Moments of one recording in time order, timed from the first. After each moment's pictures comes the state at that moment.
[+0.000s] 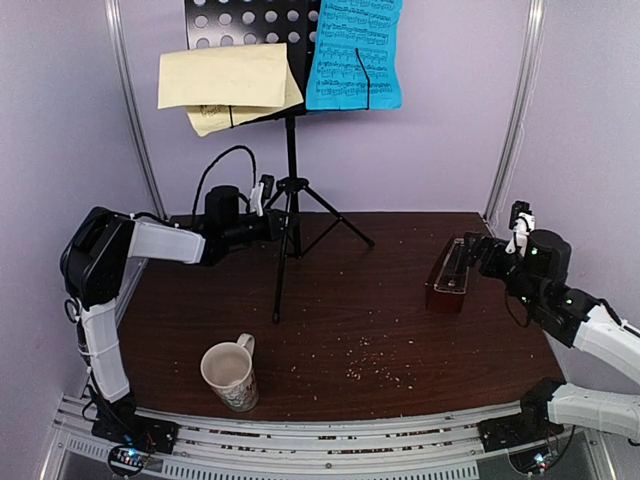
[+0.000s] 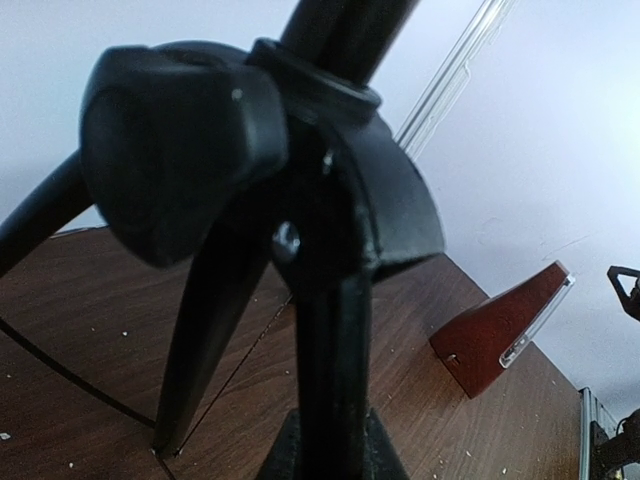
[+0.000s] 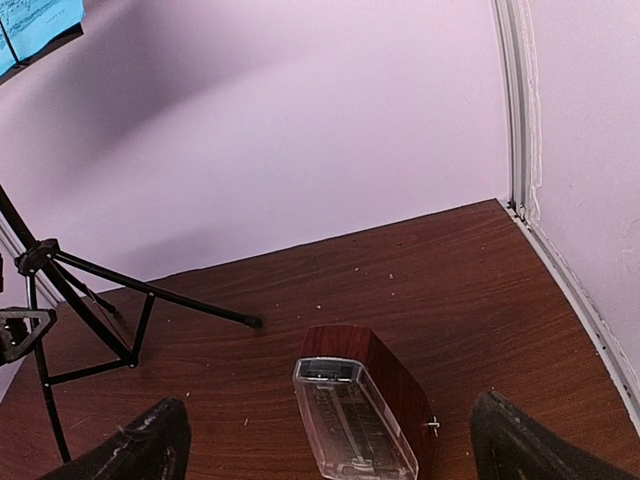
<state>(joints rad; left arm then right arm) -0.48 1.98 1.25 0.54 0.49 -0.40 0.44 0.78 0.54 0.05 0.36 0.37</state>
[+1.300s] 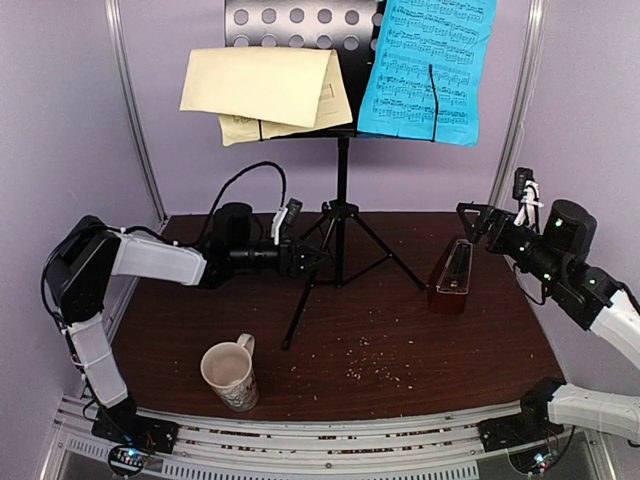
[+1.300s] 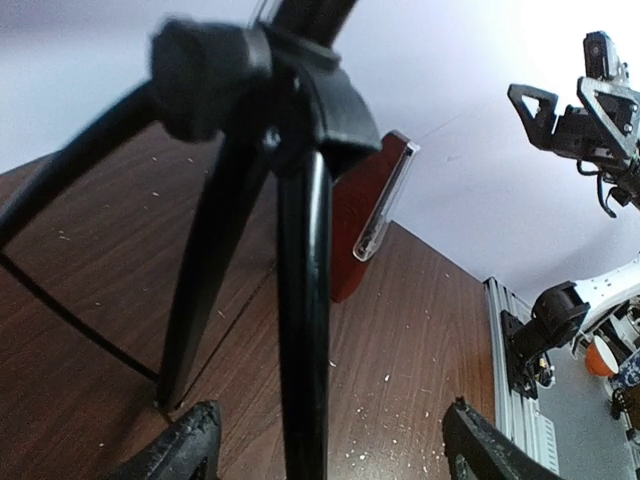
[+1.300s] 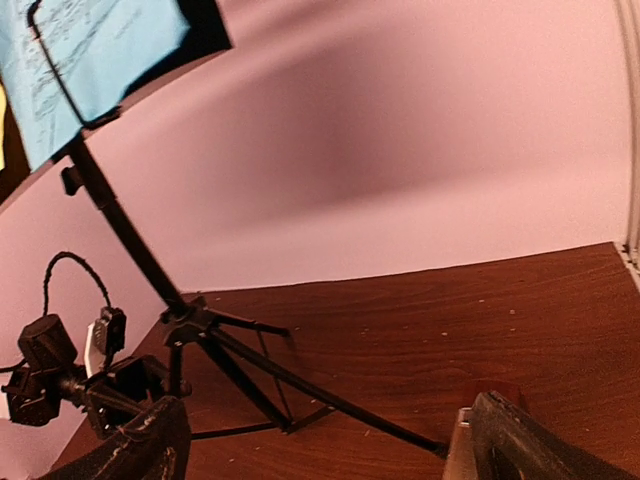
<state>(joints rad) -0.65 1.86 1.10 0.53 0.69 -0.32 0.44 0.76 0.73 -0.05 0.09 0.38</state>
